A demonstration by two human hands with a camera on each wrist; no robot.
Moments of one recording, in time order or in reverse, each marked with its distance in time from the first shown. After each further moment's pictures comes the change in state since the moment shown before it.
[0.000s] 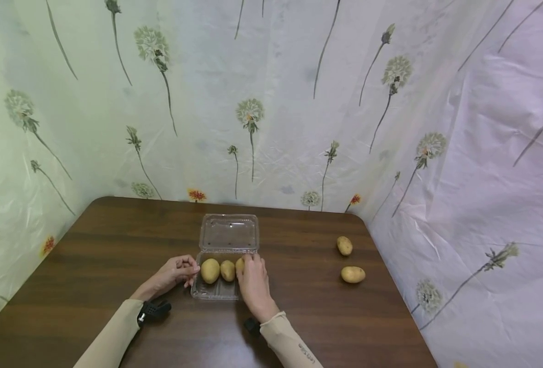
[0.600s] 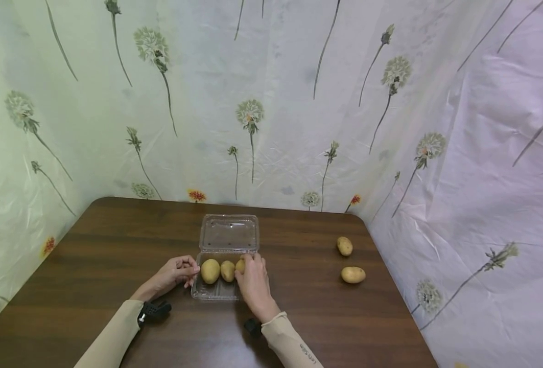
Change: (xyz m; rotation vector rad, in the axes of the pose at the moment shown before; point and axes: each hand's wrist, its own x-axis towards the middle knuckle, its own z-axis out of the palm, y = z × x) left_hand 0.000 0.001 0.000 -0.005 -0.004 0.005; right_hand 0.001 0.001 -0.002 0.058 -0.003 0.007
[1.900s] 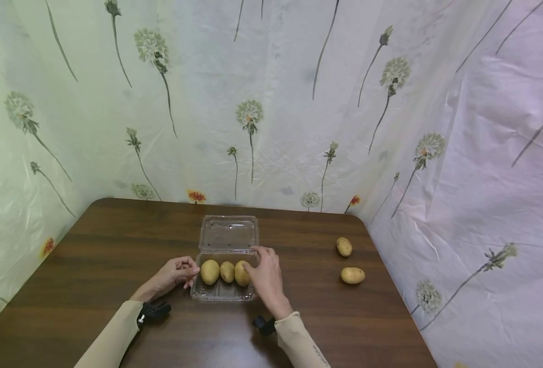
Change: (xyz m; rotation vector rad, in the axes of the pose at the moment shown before) left_hand 0.000 -0.001 -0.002 0.020 -0.019 0.017; right_hand 0.013 0.016 -0.025 0.153 -0.002 0.132
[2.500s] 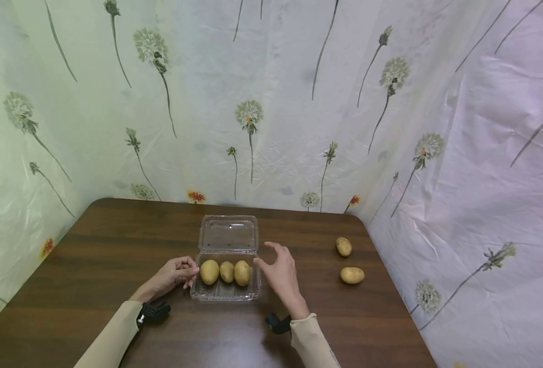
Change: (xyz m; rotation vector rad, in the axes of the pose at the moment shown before) left_hand -0.001 0.001 0.001 0.003 0.010 -0.005; right_hand 0.004 0.015 -0.037 0.107 -0.067 0.114
